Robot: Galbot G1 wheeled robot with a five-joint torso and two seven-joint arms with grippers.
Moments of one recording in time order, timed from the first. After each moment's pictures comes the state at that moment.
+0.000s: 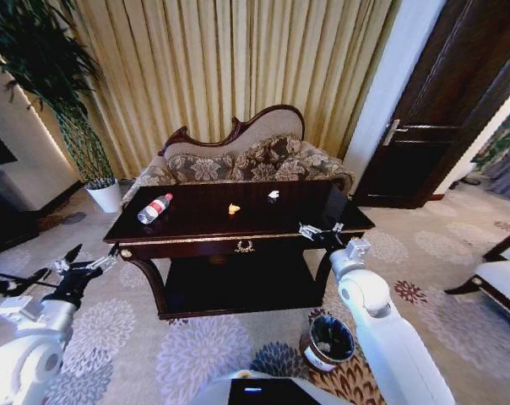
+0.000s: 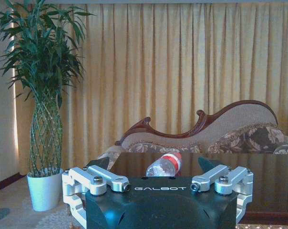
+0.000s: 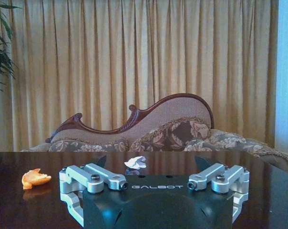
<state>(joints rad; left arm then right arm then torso) 1.75 -1.11 -1.12 -2.24 -0.70 0.18 0.04 -1.21 1.18 0.51 2.09 0.43 -0.36 0.12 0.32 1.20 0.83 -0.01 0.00</state>
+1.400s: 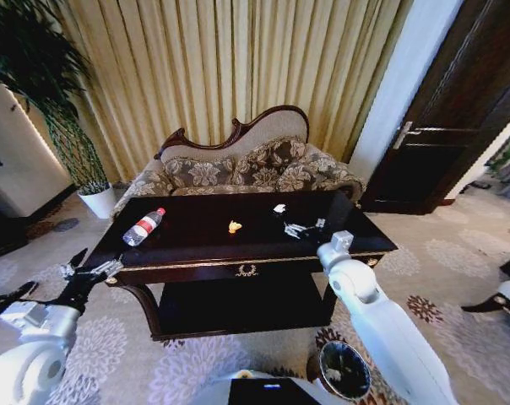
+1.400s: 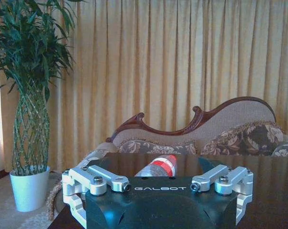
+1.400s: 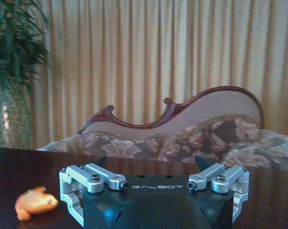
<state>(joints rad) 1.79 -1.13 -1.10 -2.26 -0.69 0.17 0.05 -0.97 1.06 0.29 1.98 0.57 -0.41 0.12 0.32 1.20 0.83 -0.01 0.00</state>
